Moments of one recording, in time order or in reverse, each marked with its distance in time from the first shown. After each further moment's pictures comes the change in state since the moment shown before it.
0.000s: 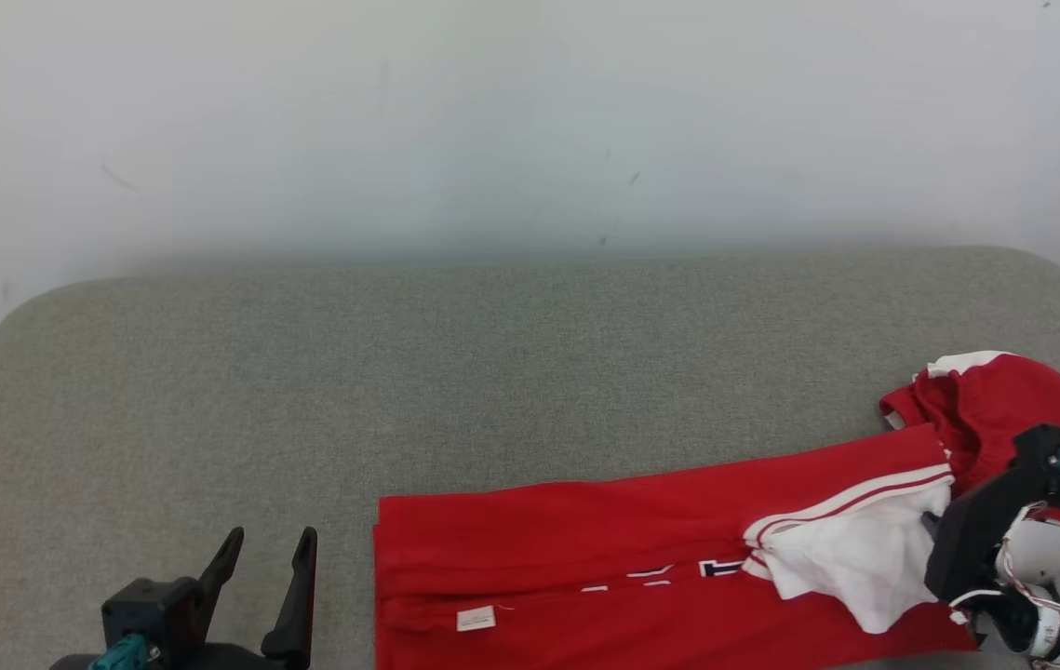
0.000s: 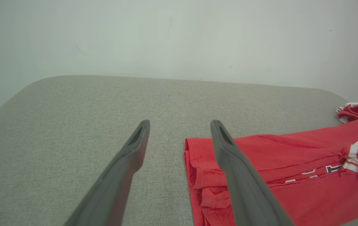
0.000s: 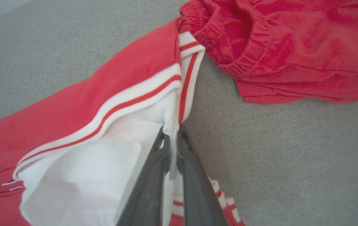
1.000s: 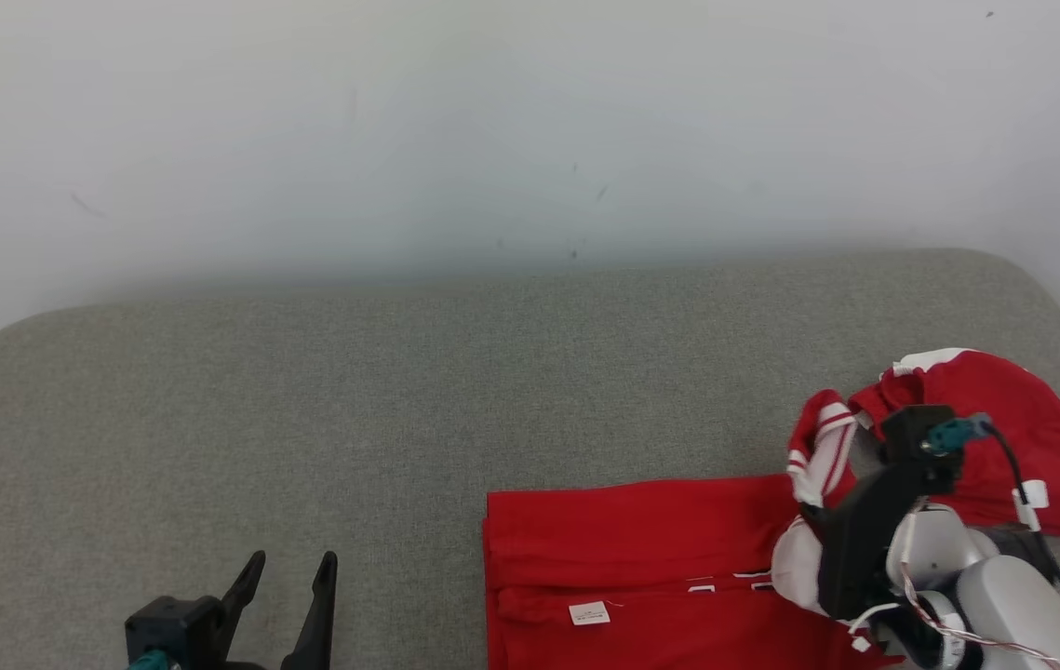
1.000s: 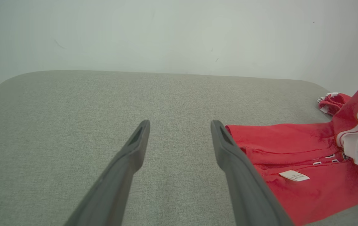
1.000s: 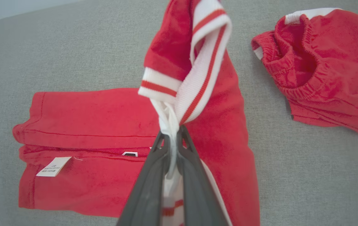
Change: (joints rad) left arm 0.036 -0.011 -0.018 -0.014 0.000 0.000 0.022; right arm 0.105 0.061 0.016 -0.396 -0.162 -0.001 0.192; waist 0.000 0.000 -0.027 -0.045
